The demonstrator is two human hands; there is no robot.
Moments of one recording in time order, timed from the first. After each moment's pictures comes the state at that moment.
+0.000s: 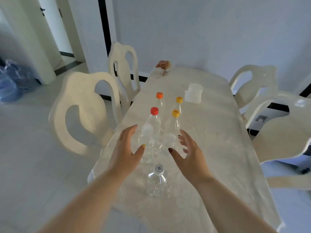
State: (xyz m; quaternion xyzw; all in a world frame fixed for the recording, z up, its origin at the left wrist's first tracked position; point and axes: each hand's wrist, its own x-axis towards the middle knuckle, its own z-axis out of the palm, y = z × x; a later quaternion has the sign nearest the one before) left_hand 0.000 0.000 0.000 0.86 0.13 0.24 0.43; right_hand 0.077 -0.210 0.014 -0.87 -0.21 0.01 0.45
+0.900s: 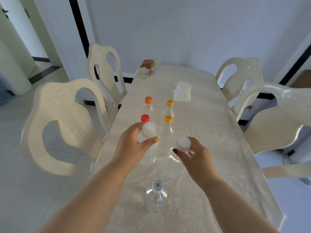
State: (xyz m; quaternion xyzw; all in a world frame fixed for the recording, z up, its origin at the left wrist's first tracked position) left_hand 0.071 0.004 0.040 0.85 0.08 0.18 0.49; right_hand 0.108 -0.210 0.016 -0.86 -0.09 0.02 0.51
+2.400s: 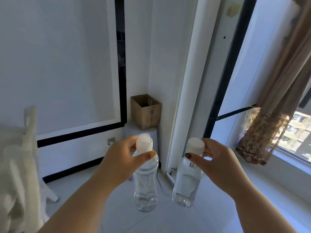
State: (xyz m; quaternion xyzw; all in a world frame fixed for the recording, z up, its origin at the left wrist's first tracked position) left_hand 0.368 -0.833 0.150 0.82 -0.28 0.01 0.50; right_hand 0.251 -1.071 0.169 -0.89 0.12 -0.22 0.39
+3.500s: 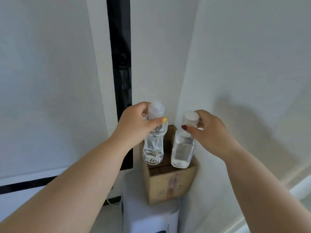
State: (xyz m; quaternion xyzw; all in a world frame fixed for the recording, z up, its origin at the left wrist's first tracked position) left_hand 1.140 -1.125 0.178 0.83 -0.17 0.11 0.52; right_hand 1.103 -1.351 0.181 -0.90 -0.03 -0.14 0.41
